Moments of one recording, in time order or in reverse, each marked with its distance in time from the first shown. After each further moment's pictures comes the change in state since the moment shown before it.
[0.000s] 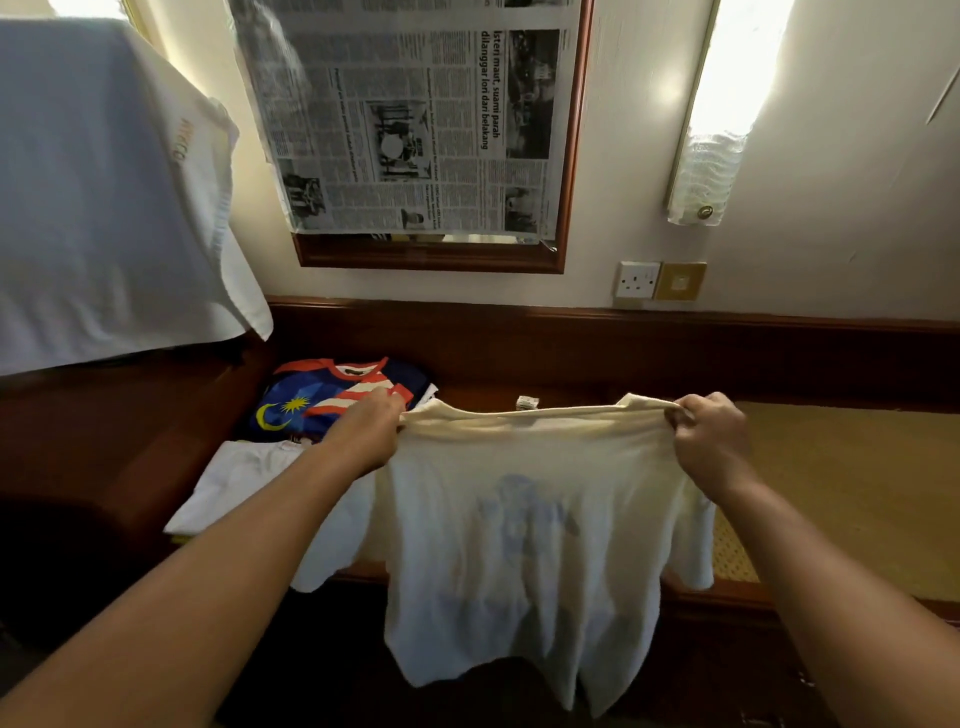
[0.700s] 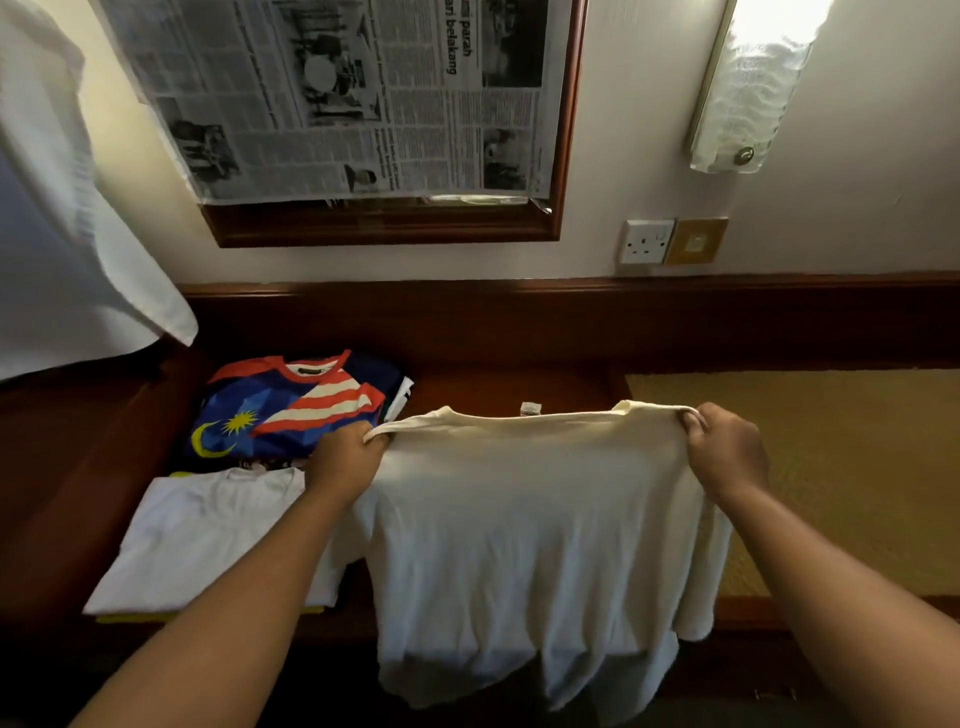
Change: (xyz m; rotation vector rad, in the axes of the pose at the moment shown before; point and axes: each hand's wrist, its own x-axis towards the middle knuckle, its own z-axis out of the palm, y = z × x) left_hand 0.100 -0.047 0.098 -0.469 -0.007 -0.324; right_hand 0.075 0.054 0.103 -0.195 -0.010 0.228
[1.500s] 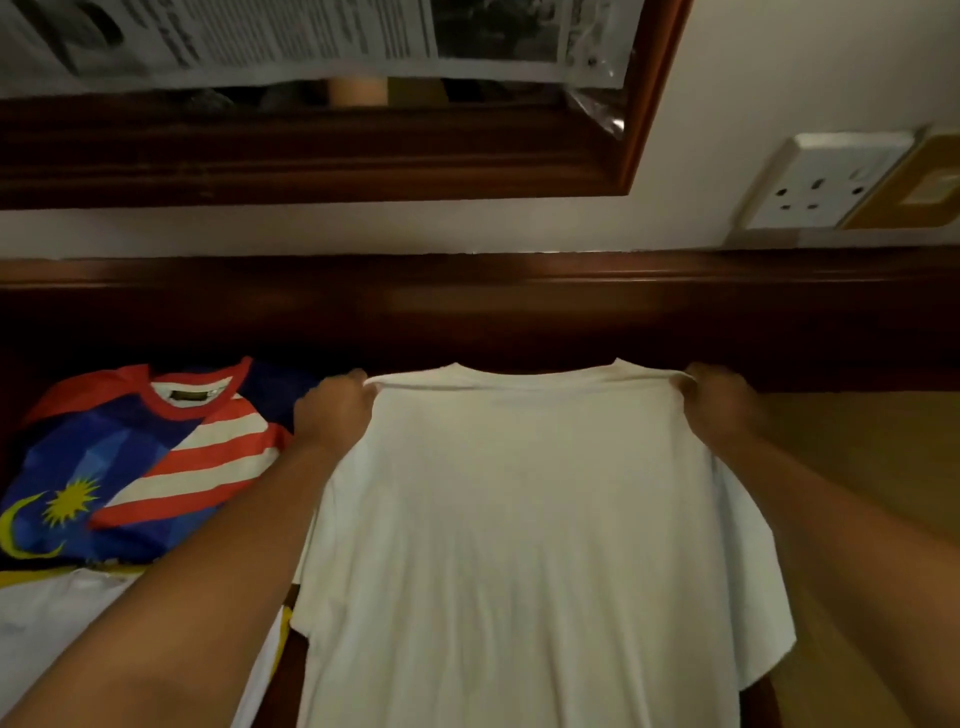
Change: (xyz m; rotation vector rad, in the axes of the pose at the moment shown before) left_hand 0.299 -0.007 0.166 0.480 -0.169 0.081; right_hand 0.267 0.018 0.245 -0.291 -0.355 -0.114
